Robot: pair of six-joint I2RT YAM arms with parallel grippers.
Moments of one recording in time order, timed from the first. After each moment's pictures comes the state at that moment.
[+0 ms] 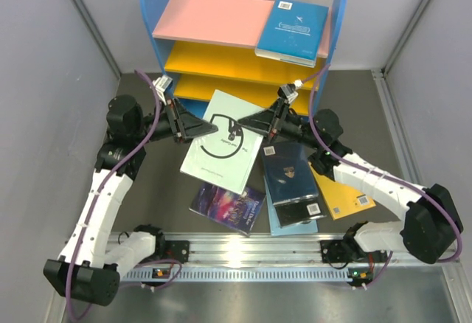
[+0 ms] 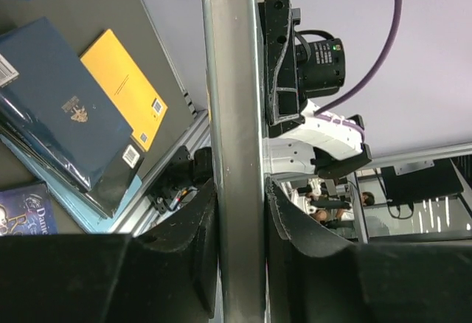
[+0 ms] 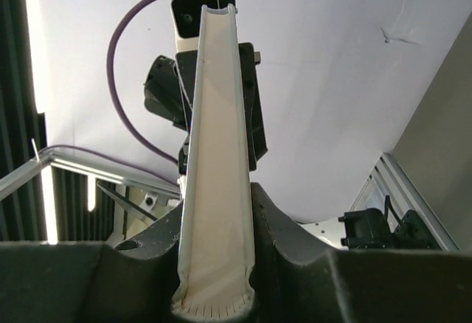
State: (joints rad) left arm -0.19 0.99 1.08 -0.22 1.01 -1.04; right arm 0.67 1.27 0.87 0.68 -0.55 1.53
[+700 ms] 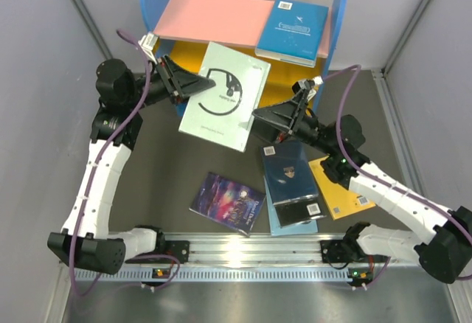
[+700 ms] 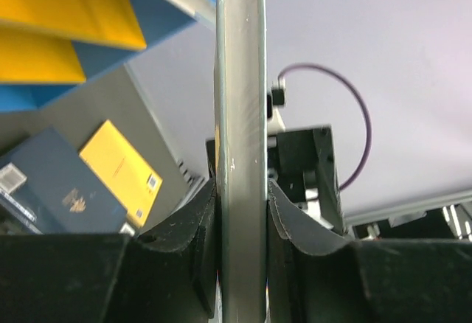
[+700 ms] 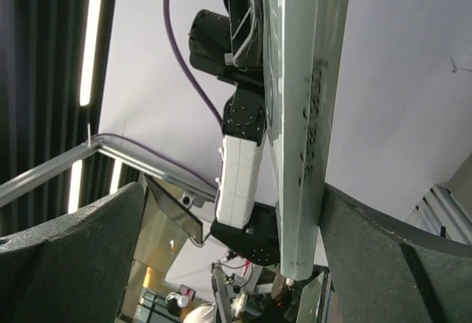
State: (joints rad) left arm -0.16 1.20 1.43 -0.16 0.91 -1.11; right arm 0.70 1.11 0.88 0.66 -0.46 1.56
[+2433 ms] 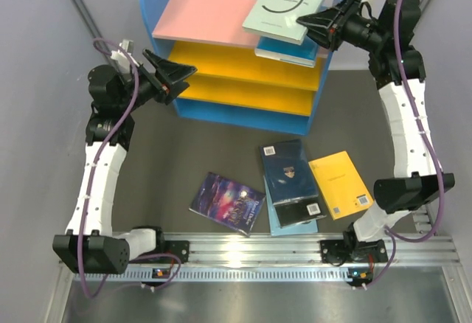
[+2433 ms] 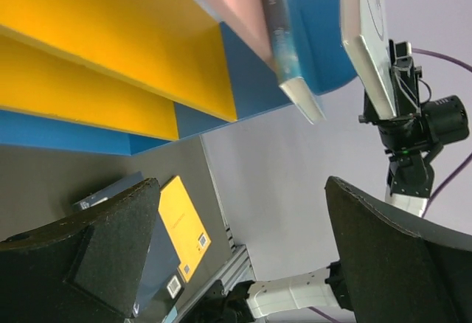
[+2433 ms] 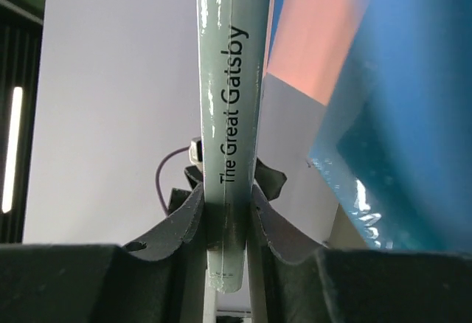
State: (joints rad) left arm -0.02 1.18 1.35 -0.16 0.72 -1.07; right arm 0.15 1.65 2.10 -0.41 -0.75 1.28
